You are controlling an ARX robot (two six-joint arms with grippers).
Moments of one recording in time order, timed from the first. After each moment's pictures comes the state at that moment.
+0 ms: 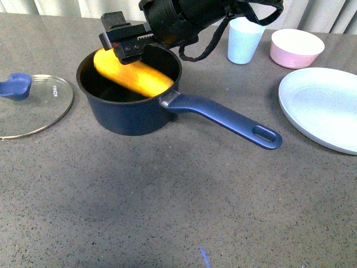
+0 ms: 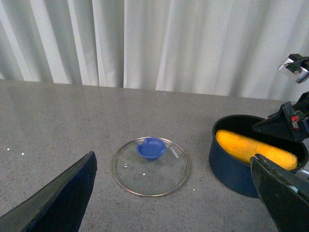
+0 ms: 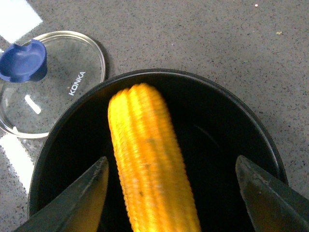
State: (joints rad) left arm 0.00 0.01 0.01 0.00 0.00 -0.01; right arm 0.56 2.21 1.55 0.08 -0.23 -0.08
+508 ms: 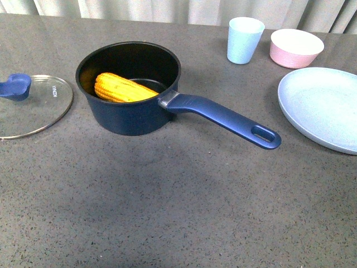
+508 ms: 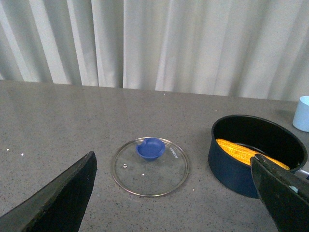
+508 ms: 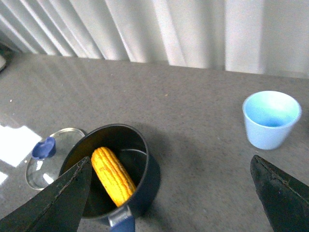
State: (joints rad) left arm 0.00 0.01 0.01 0.00 0.00 -0.01; right arm 0.27 1.57 0.90 0.45 -0.32 0.19
